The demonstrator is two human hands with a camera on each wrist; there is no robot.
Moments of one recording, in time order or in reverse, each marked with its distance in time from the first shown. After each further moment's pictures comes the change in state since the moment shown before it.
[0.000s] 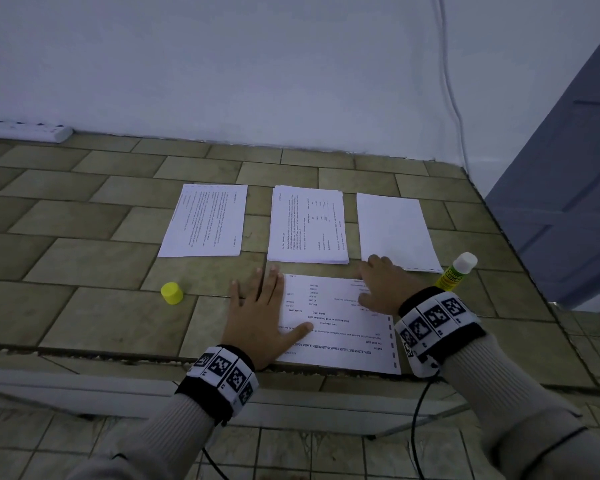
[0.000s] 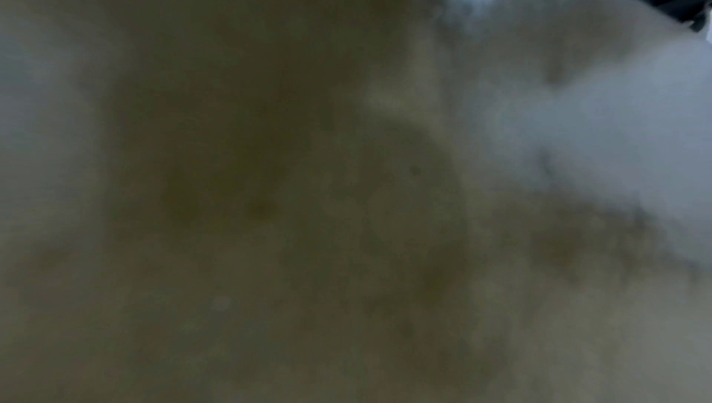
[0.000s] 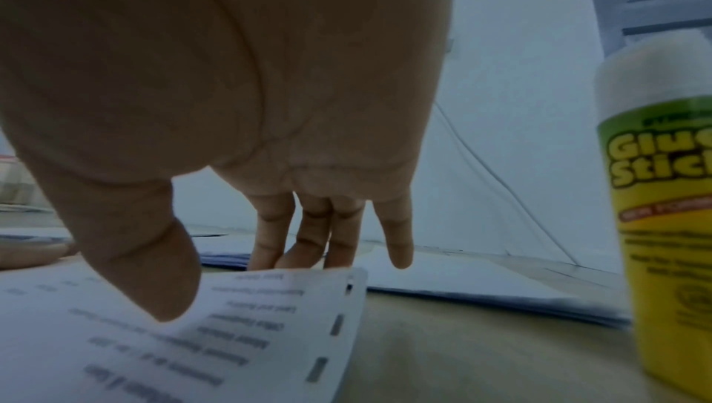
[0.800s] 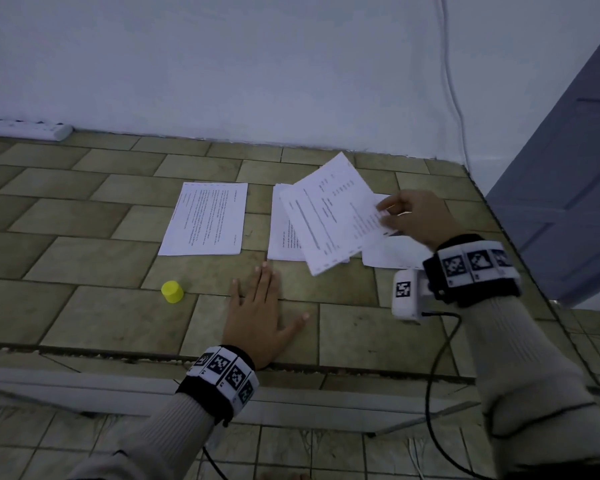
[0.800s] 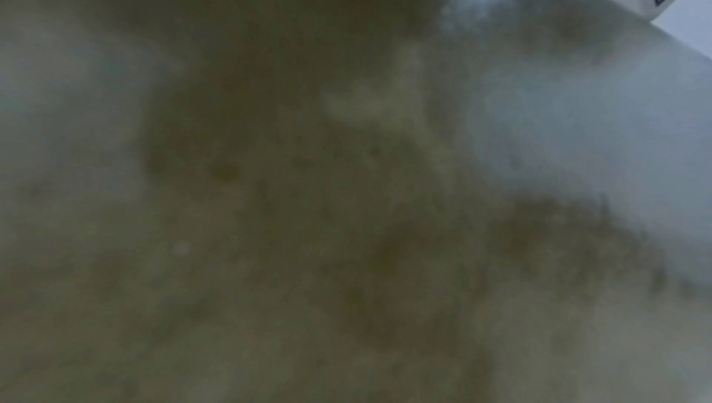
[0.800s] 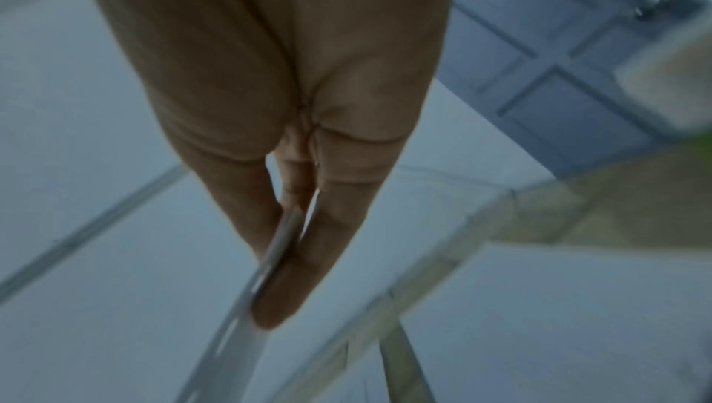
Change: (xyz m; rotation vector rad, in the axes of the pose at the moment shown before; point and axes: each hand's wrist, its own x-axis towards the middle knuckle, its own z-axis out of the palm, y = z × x) left_hand -0.003 0.004 -0.004 -0.059 0.033 -0.040; right_hand 0.011 0.050 -0.071 0.961 0.444 0.064
